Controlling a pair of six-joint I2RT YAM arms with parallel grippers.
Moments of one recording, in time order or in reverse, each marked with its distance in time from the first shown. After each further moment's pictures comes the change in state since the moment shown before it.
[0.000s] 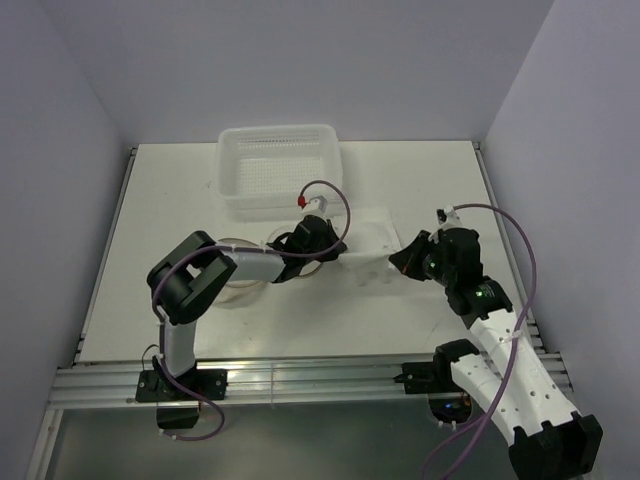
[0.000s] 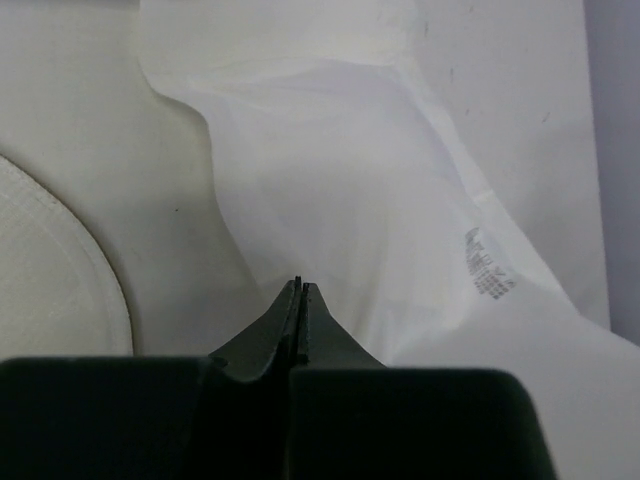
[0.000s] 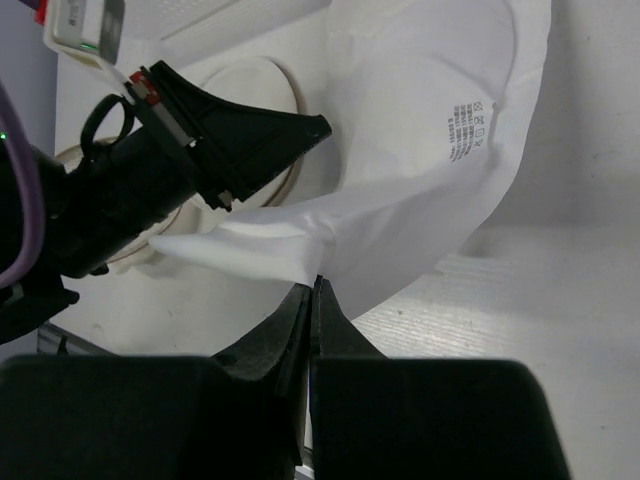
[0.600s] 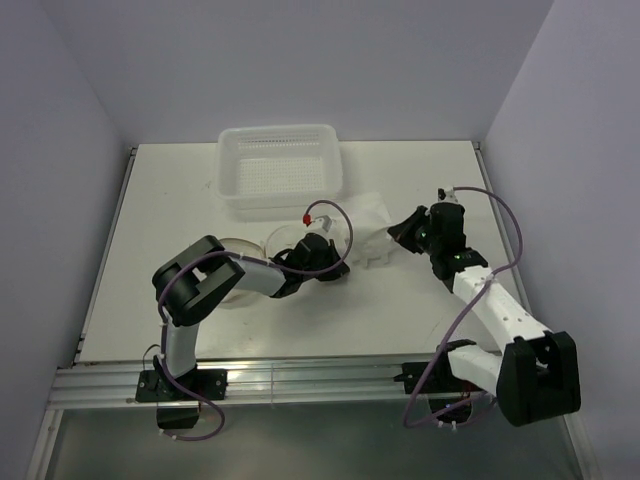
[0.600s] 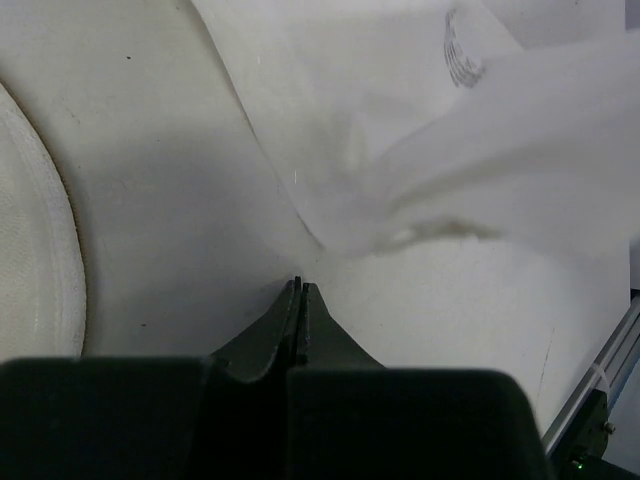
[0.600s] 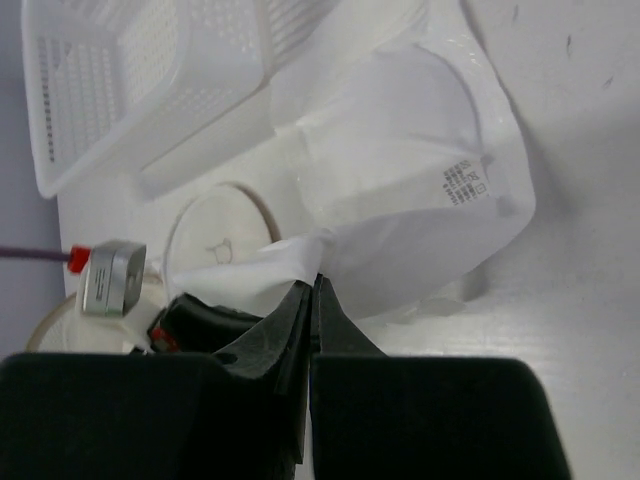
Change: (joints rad) left arm -0.055 0.037 -0.108 0.079 0.087 -0.014; right arm -0.057 0.379 0.031 0.344 0.072 0.124
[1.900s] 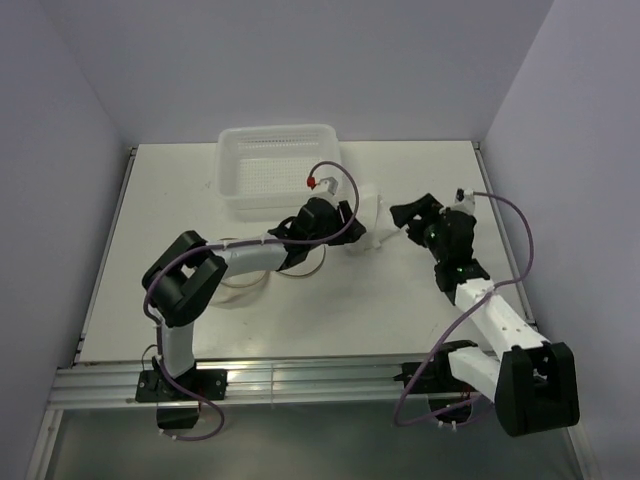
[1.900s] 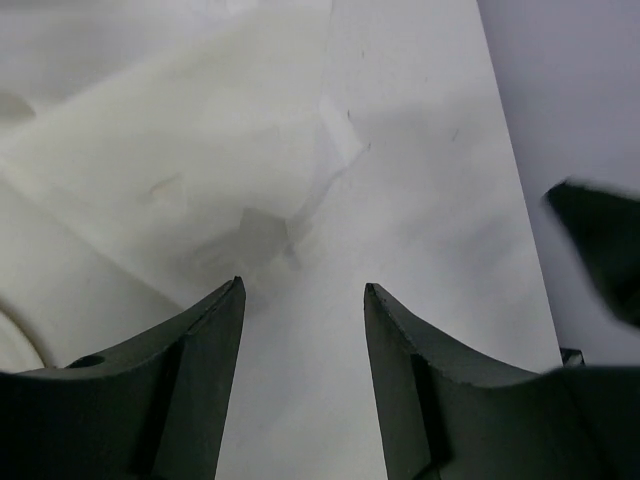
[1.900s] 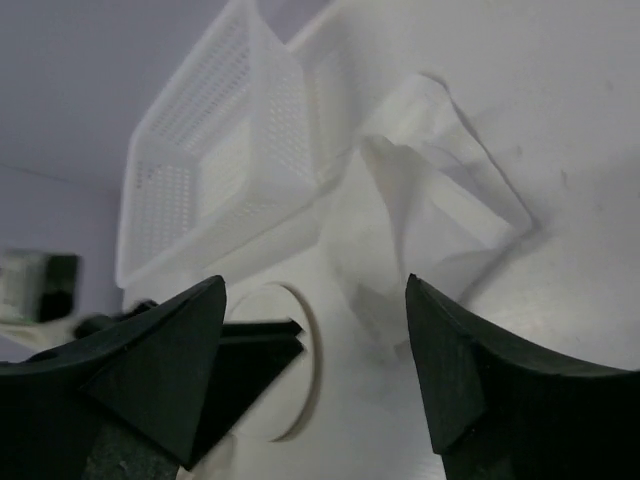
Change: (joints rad) left arm 0.055 -0.058 0.230 -0.160 -0.021 0.072; right arm -0.061 0.000 -0.077 0.332 0.072 0.061
